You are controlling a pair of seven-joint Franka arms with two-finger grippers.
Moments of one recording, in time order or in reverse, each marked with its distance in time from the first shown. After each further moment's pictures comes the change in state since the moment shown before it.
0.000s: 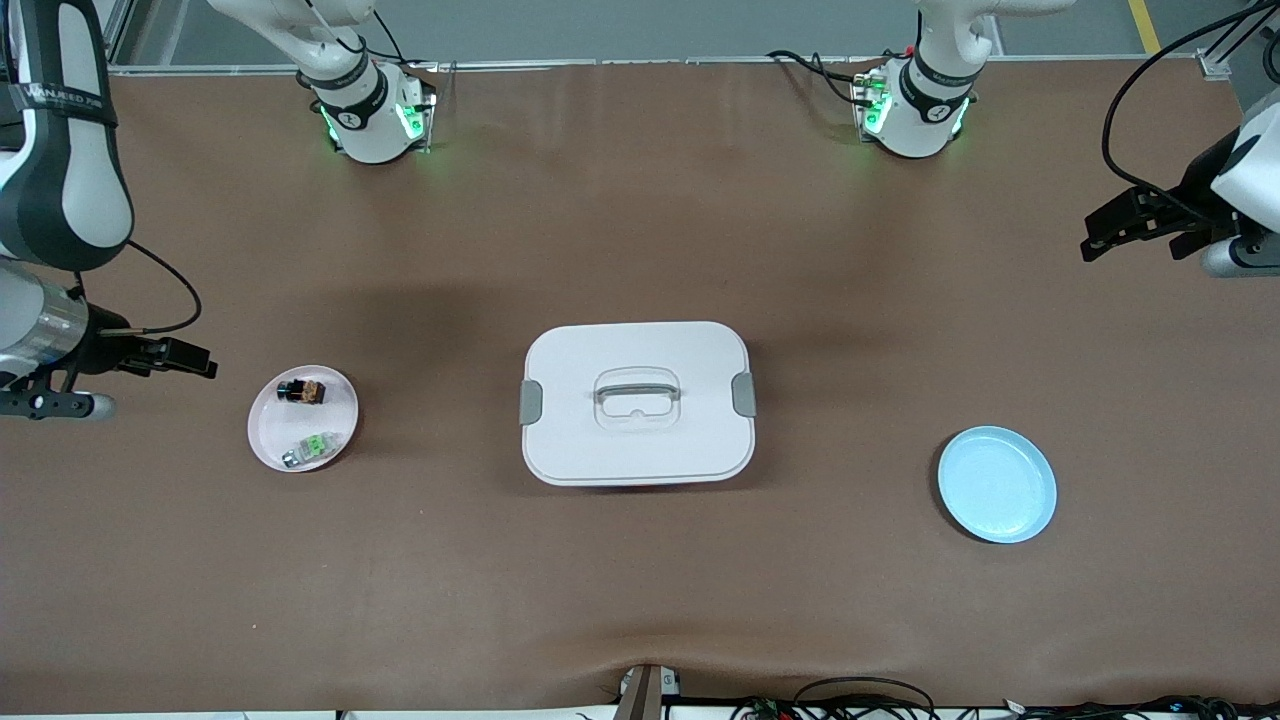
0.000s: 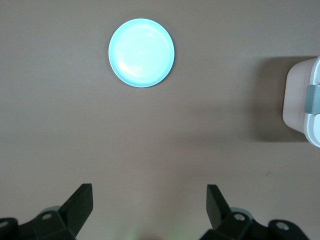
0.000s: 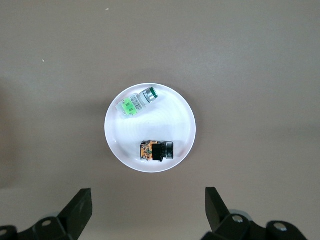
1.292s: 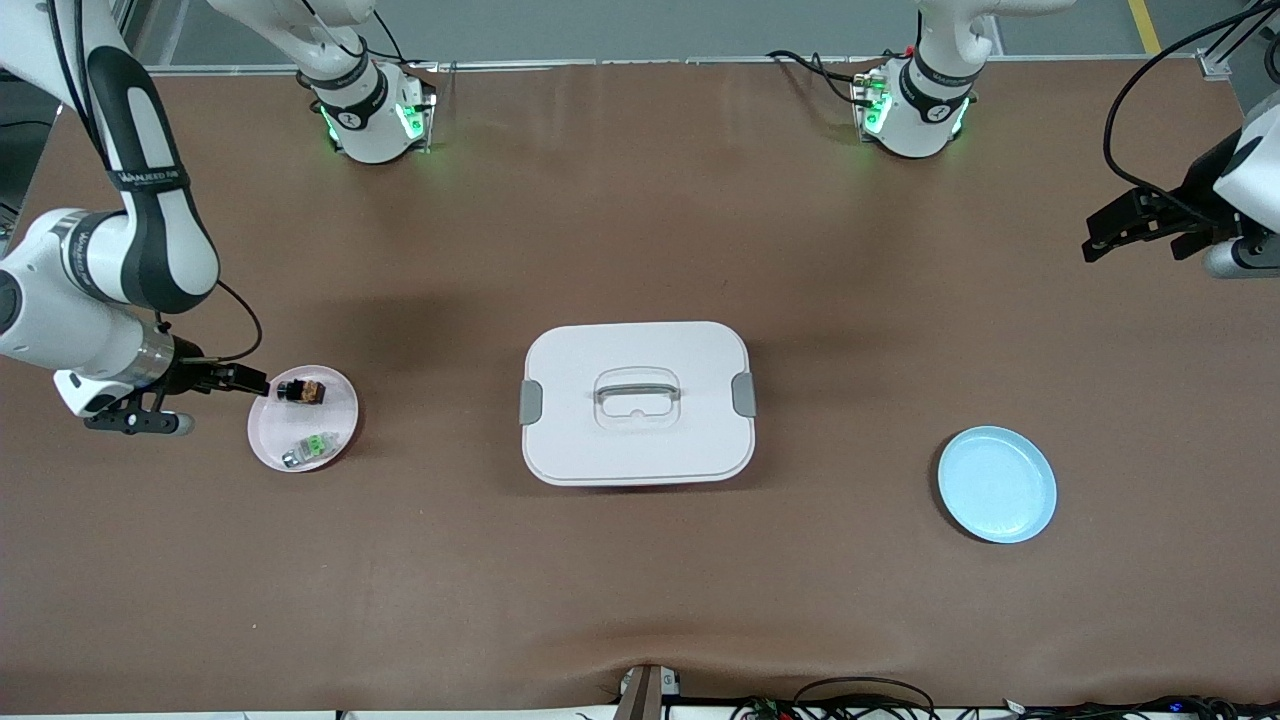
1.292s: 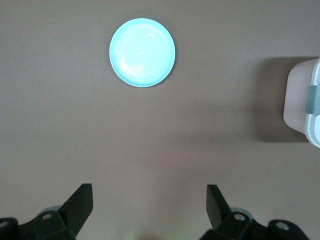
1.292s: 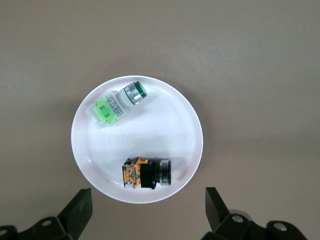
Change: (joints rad) left arm 0.001 0.001 0.003 0.000 0.000 0.000 0.000; right arm 0.001 0.114 0.002 -0.162 0.002 0.282 0.000
